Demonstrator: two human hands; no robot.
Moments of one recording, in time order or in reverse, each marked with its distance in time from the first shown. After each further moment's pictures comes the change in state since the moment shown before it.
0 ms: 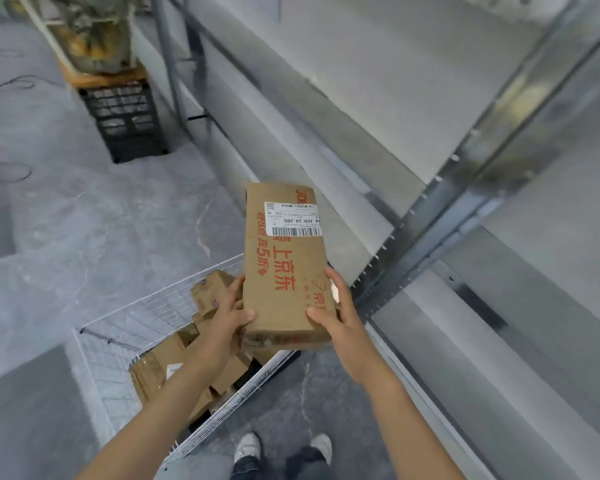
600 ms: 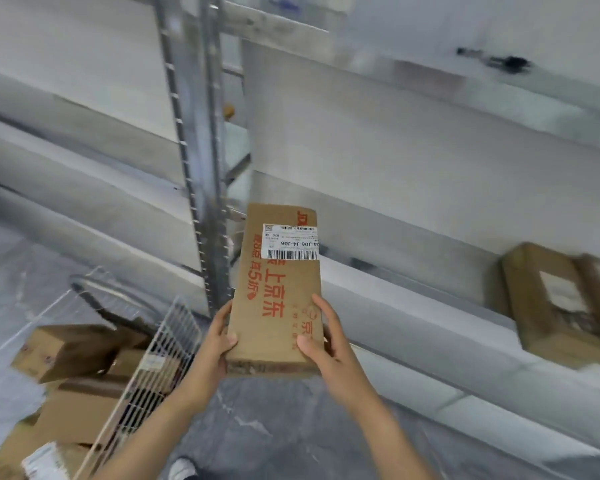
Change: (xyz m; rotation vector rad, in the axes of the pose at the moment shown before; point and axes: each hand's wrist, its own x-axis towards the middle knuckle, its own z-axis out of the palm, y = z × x) left_hand -0.100 -0.117 0.223 0.147 -0.475 -0.147; right_hand -0.283 0.059 -0.133 0.081 0.540 -0.005
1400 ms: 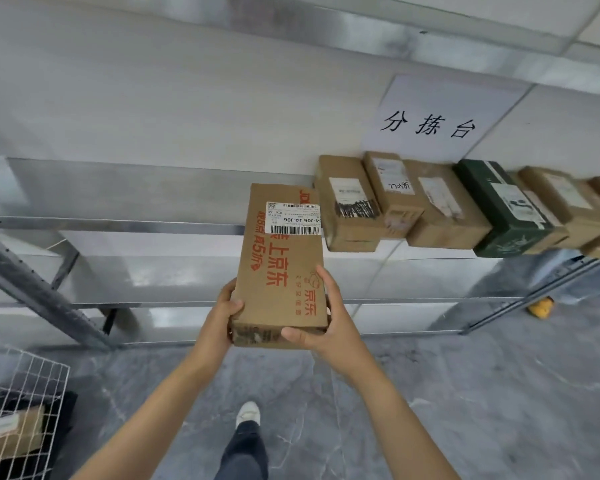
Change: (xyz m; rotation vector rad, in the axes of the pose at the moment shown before) left_hand 0.018 -0.126 0.280 0.213 -0.320 -0.140; right_hand -0.151 0.074 -0.245 -0.008 0.402 -0.010
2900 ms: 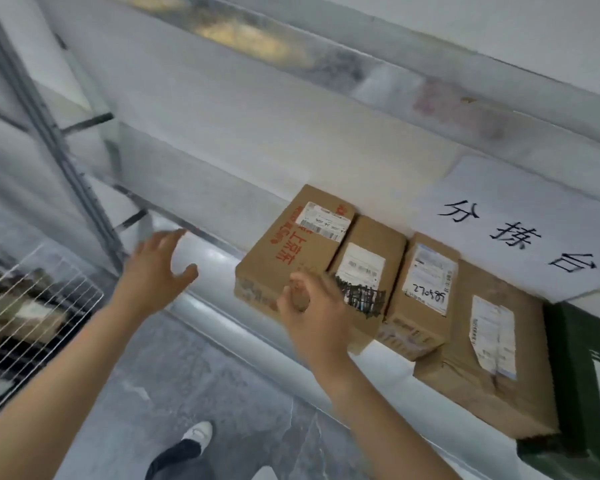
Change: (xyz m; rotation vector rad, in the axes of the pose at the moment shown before) left_hand 0.073 0.034 0.022 1.221 0.859 0.072; right_hand 0.169 -0.008 -0.107 -0.560 0.107 -0.790
